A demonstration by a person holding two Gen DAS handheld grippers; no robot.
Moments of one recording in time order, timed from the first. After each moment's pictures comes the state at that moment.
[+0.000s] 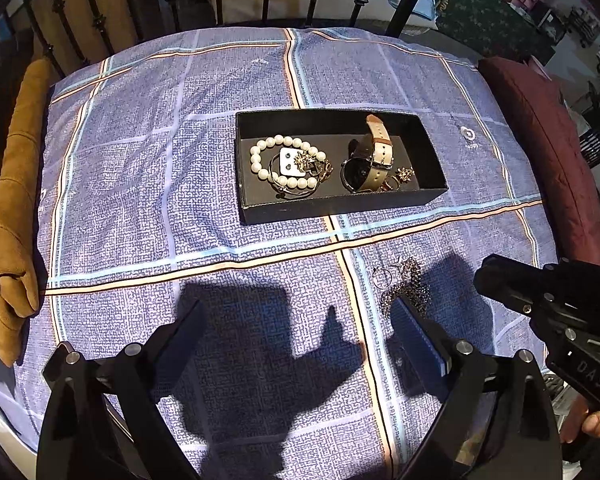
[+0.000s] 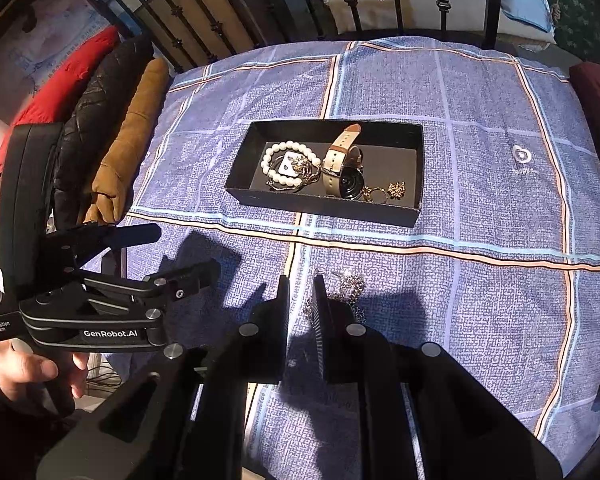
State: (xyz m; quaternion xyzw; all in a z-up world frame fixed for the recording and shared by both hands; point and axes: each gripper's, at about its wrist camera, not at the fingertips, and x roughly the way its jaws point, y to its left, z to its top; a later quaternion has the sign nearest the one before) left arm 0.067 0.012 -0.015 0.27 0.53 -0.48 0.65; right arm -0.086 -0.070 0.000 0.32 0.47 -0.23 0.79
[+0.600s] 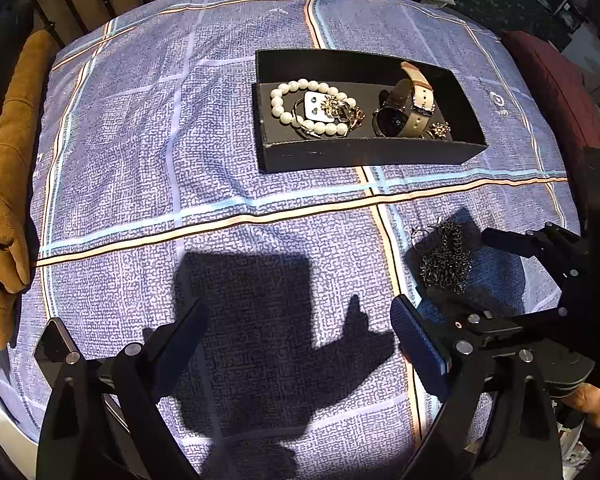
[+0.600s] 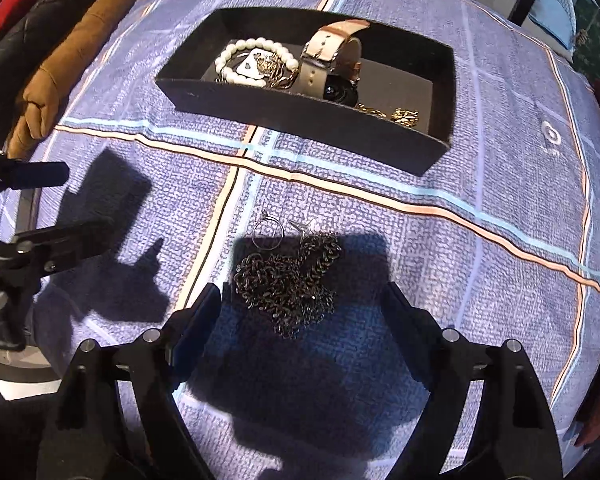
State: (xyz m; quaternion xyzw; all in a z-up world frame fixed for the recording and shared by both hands) left arm 0.072 0.026 -0.058 0.30 0.56 -0.45 0.63; right arm -0.055 -0.060 -0.104 0.22 0.60 -0.22 0.74
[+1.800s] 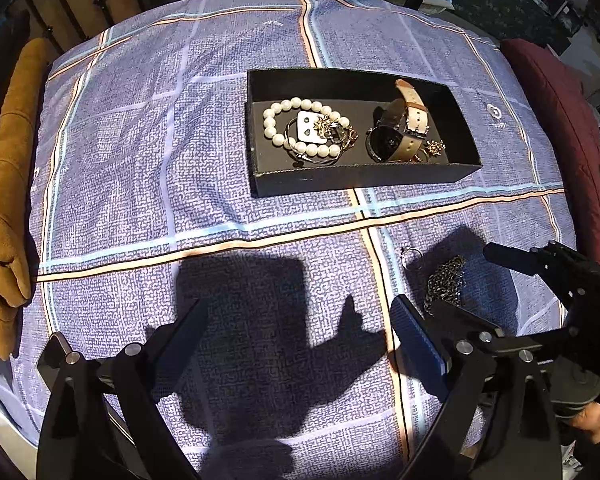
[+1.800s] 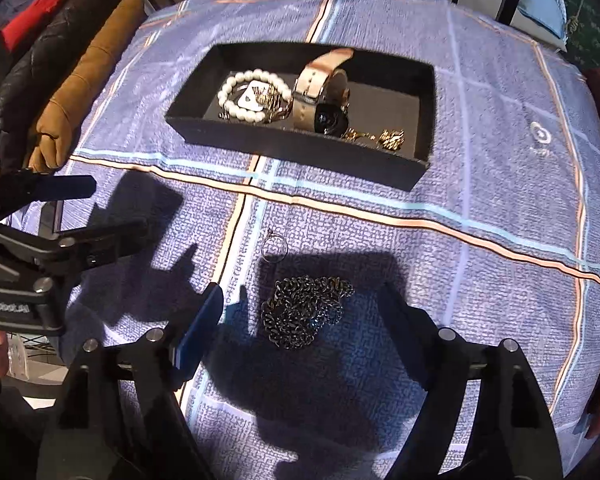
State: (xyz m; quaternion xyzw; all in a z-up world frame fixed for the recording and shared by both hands) left arm 0.076 0.010 -0.049 0.30 0.56 -0.45 0.63; right arm -0.057 -0.071 -0.089 0.26 0.57 -0.24 0.74
